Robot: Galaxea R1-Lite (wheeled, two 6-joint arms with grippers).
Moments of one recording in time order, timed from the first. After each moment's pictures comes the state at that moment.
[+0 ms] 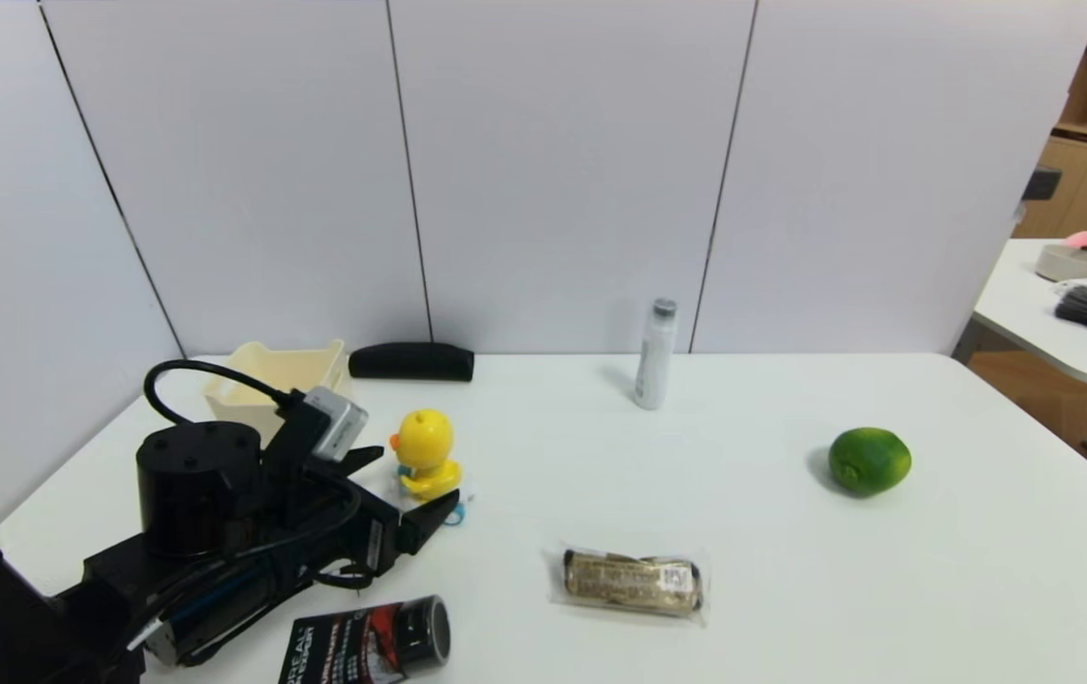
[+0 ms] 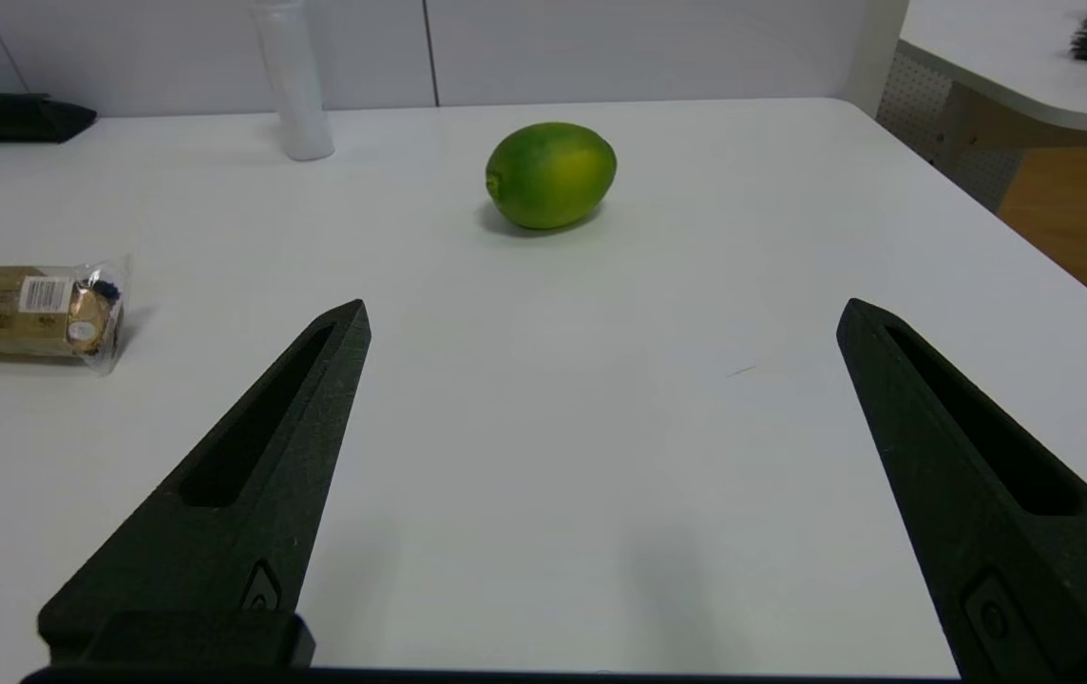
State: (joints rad) left arm -0.46 1.80 -0.29 -1.24 -0.11 0.02; right arm 0.00 0.00 0.00 -0.01 -0.01 0.01
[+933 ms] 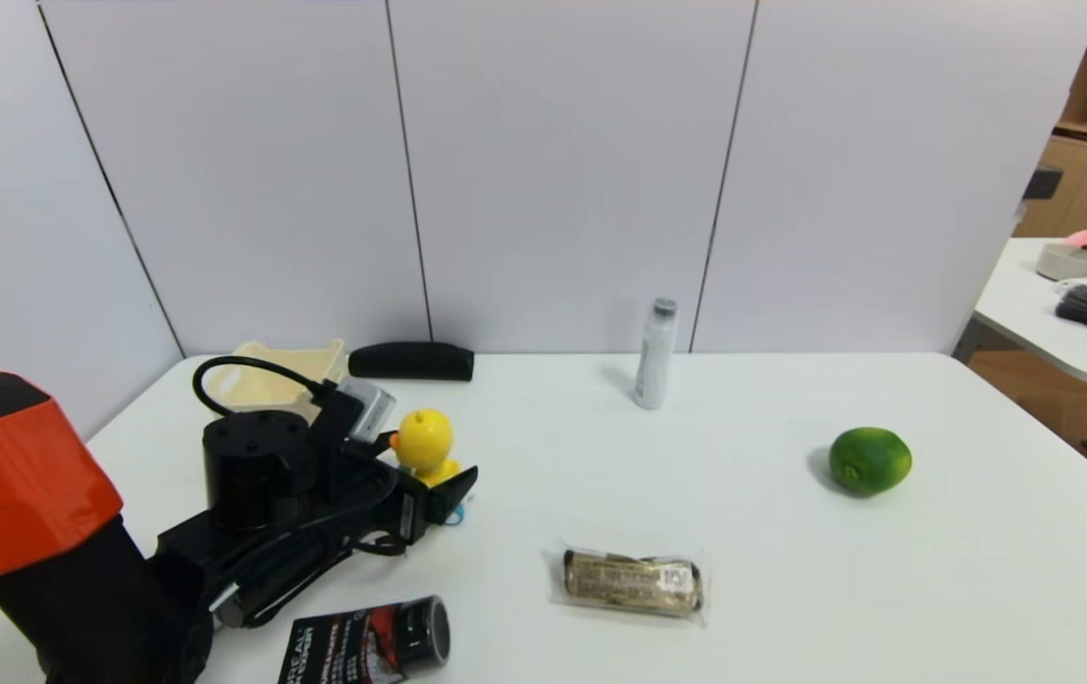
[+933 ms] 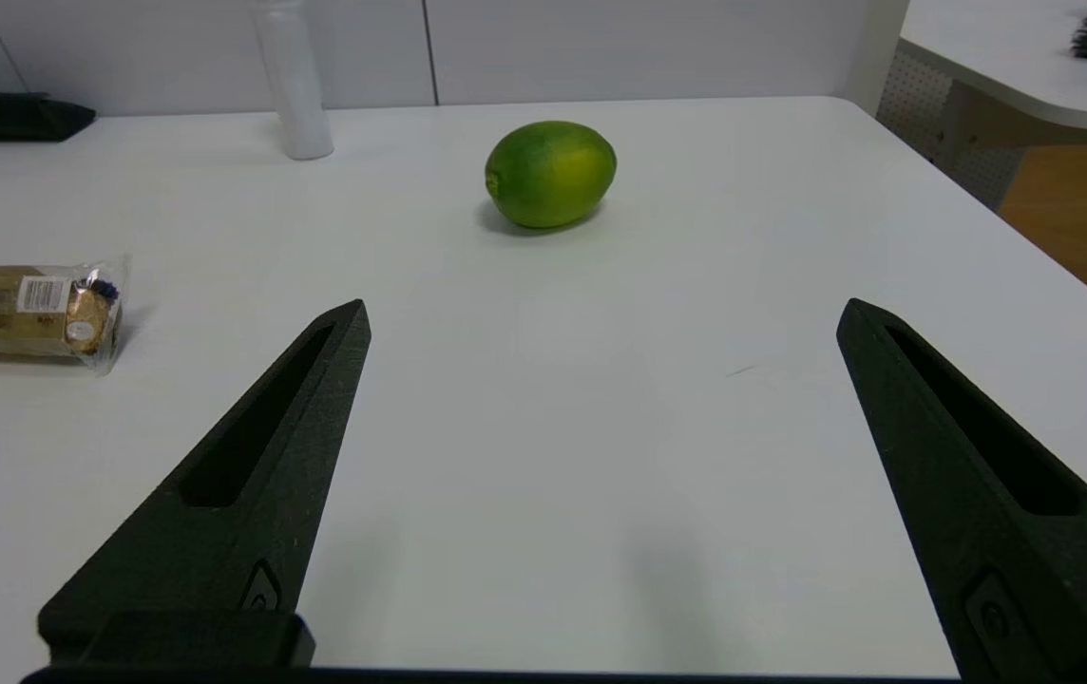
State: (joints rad) left arm -0.46 1.95 -0.38 -1.34 -0.08 0.00; right arm 0.00 0.00 0.00 -0.01 -0.02 0.02
